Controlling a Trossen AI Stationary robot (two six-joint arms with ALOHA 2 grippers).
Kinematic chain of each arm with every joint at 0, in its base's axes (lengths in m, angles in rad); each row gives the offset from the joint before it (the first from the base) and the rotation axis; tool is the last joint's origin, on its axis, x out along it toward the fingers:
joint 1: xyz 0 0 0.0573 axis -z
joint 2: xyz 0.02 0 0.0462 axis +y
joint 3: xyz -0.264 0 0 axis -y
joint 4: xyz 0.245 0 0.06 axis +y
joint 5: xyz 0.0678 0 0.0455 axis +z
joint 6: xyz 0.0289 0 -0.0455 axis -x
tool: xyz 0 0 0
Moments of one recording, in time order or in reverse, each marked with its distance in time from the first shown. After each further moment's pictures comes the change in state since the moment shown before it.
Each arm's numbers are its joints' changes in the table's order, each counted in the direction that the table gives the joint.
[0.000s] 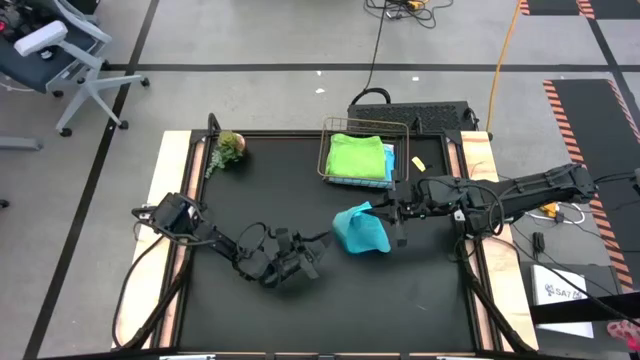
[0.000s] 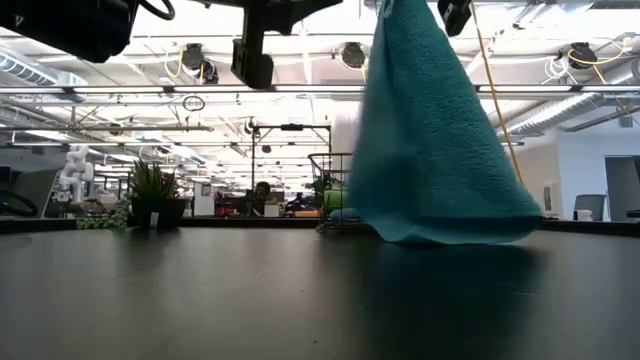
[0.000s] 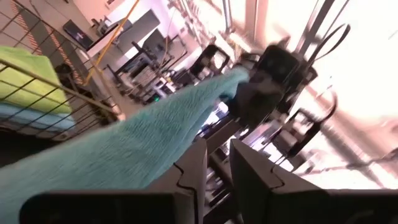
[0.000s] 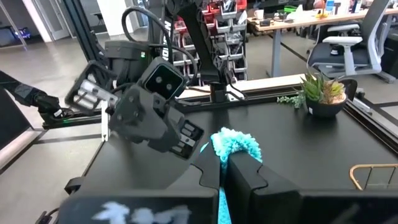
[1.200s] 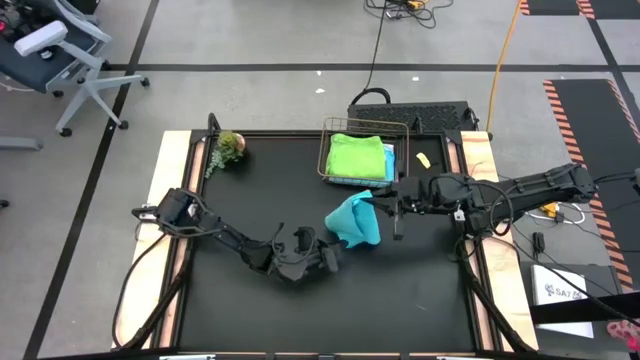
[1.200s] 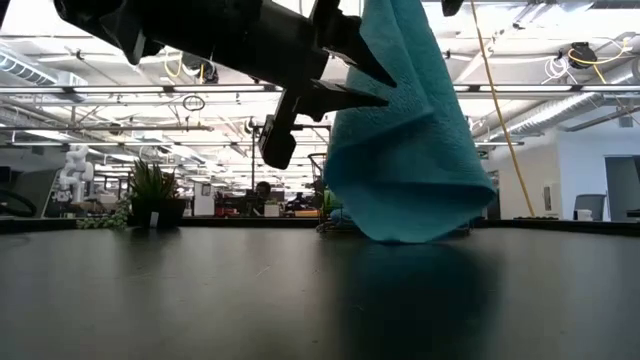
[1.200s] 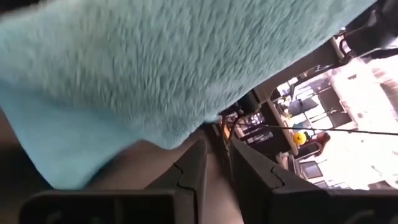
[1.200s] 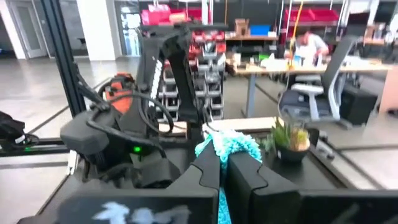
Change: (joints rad) left arm -0.092 -0.001 0.083 0.762 -0.182 0.662; right arm -0.003 -0.001 0.000 -0.151 -0.107 0.136
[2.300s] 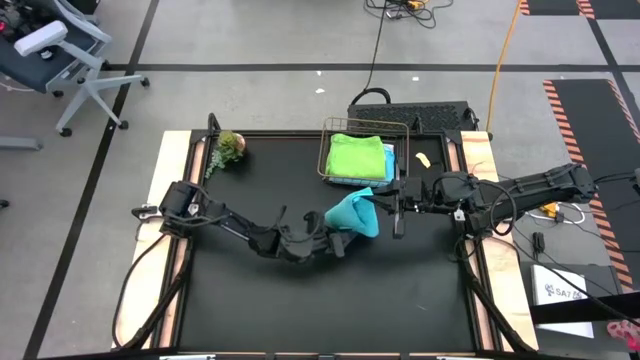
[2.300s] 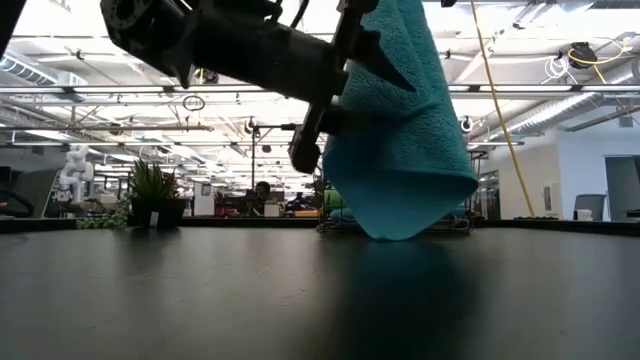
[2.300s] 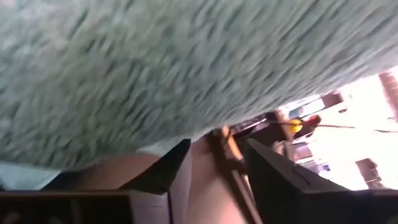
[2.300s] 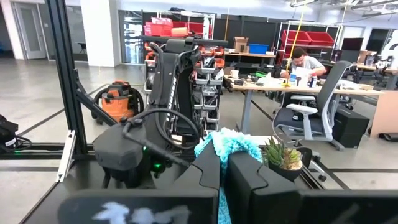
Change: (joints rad) left arm -0.130 0.000 0.000 -0.031 -0.220 -0.046; right arm 0.000 0.000 0.000 -0.063 0.003 0.082
